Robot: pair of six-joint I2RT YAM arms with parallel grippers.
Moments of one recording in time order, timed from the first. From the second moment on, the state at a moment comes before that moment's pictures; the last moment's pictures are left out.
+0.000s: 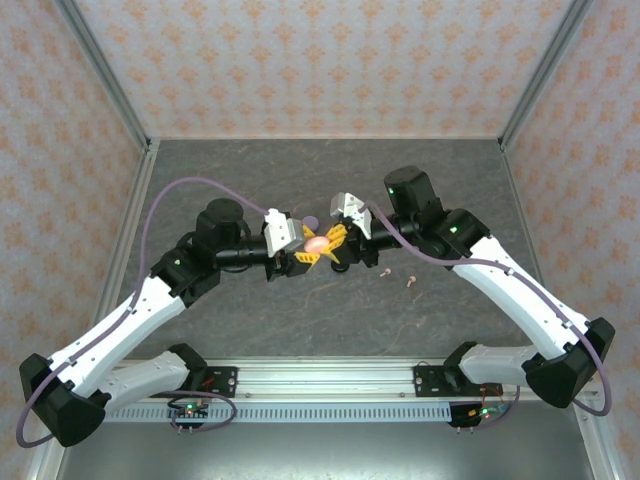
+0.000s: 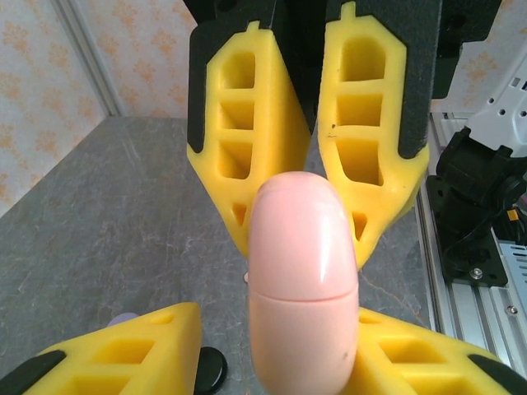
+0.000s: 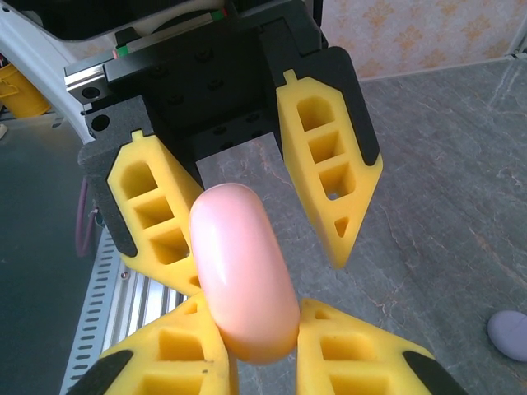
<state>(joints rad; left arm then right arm) -0.60 1.00 0.94 -0.31 0.61 0.32 0.67 1.22 1.29 -0.70 -0.75 -0.38</state>
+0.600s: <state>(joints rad) -0.60 1.02 0.94 -0.31 0.65 0.29 0.67 1.26 1.29 -0.71 -0.75 -0.37</state>
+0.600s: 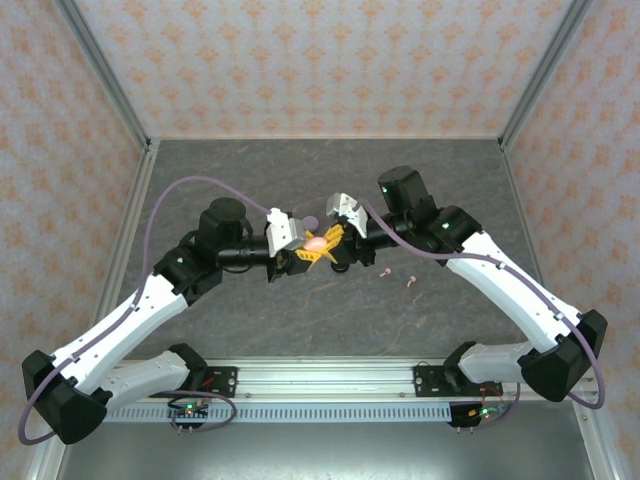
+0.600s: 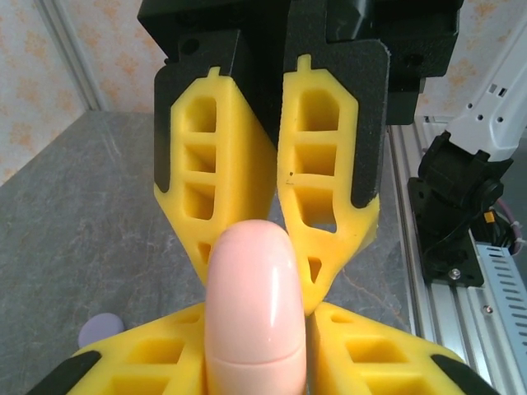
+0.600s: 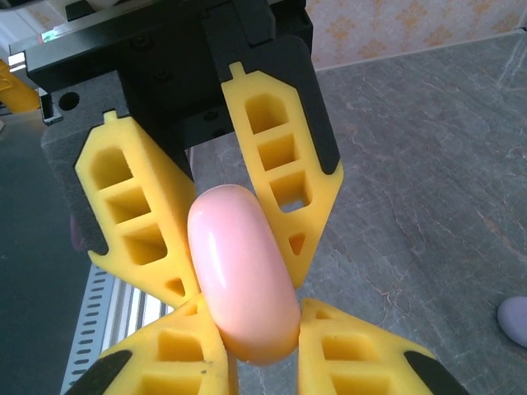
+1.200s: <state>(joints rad) -0.61 1.02 0.94 -0.31 0.66 0.30 0.68 1.23 1.29 -0.73 -0.68 -0.38</state>
